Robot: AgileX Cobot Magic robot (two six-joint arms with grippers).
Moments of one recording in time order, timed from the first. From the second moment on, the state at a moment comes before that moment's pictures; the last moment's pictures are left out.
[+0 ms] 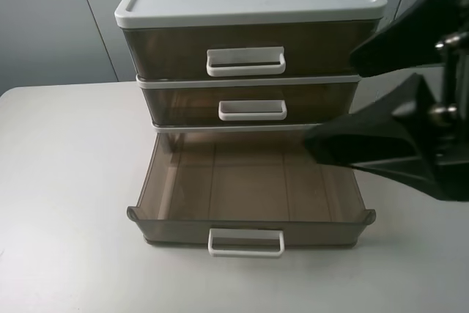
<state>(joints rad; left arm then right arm) -0.01 0.00 -0.51 0.01 1.08 0.06 0.92 0.83 -0.86 0.07 0.84 -0.14</state>
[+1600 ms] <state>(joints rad) -0.01 0.00 -0.51 0.01 1.08 0.06 0.93 0.00 -0.51 0.00 1.10 0.01</state>
